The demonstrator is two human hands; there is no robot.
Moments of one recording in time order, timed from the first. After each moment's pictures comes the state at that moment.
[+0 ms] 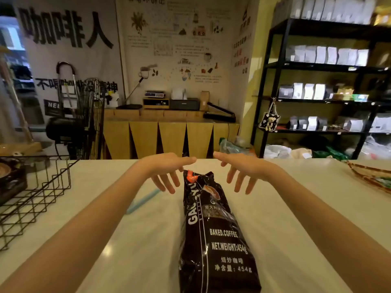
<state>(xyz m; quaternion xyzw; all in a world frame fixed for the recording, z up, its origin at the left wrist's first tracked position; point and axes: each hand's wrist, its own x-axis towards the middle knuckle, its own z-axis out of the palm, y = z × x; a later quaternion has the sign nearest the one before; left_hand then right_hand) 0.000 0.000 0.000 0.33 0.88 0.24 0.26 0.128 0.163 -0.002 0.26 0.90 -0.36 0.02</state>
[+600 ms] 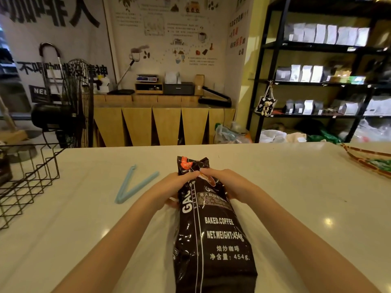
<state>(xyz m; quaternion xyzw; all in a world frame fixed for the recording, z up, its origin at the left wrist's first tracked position) 0.023 0.011 -0.085 0.24 0.79 0.45 0.33 0.111 0.157 -0.091 0.30 0.76 -0.57 -0.01</state>
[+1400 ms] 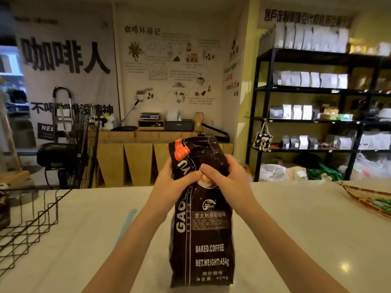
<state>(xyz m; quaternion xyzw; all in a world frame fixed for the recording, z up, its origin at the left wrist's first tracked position) 0.038 0.003 0.002 0.35 0.61 0.70 0.13 0.123 0.121 0.002 0.07 0.73 -0.56 -0.39</state>
